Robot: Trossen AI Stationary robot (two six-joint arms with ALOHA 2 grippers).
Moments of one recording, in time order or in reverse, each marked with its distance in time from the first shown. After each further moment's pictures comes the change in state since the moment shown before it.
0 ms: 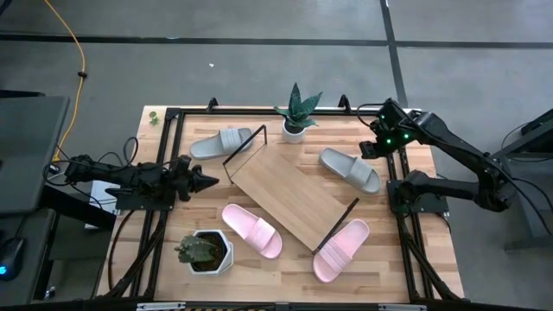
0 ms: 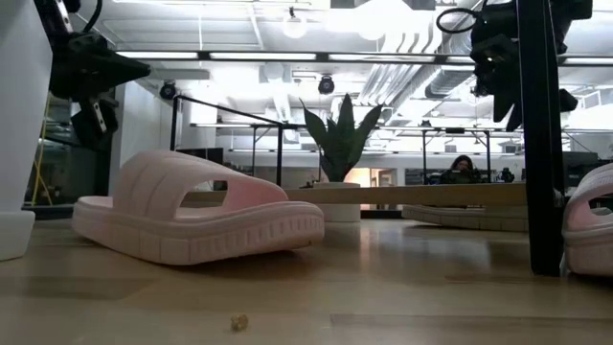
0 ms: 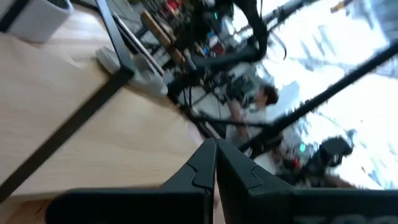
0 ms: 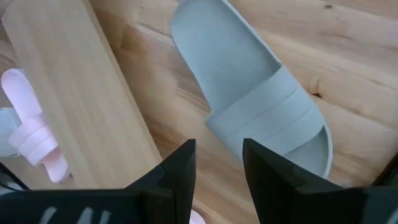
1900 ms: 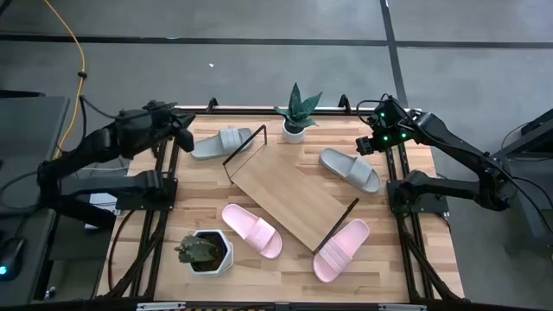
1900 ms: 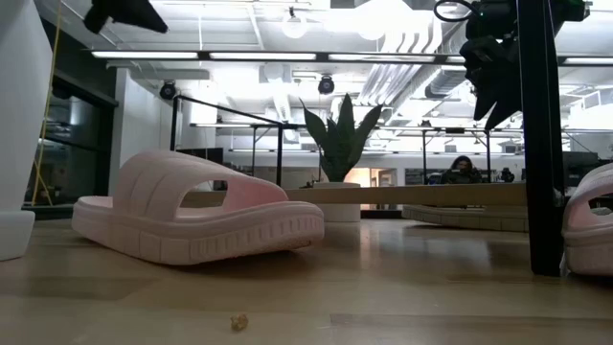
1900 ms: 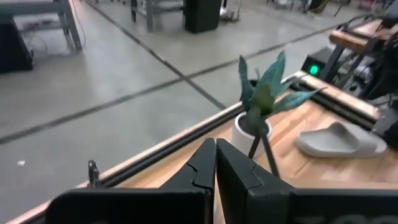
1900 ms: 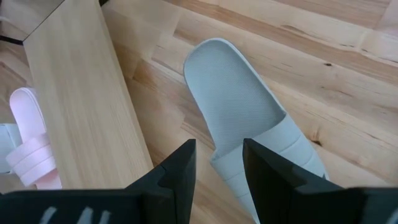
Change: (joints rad) left arm 0.573 0.563 0.946 -0.793 -0.158 0.606; right arm 0.017 0.000 -0.001 0.129 0.055 -0.023
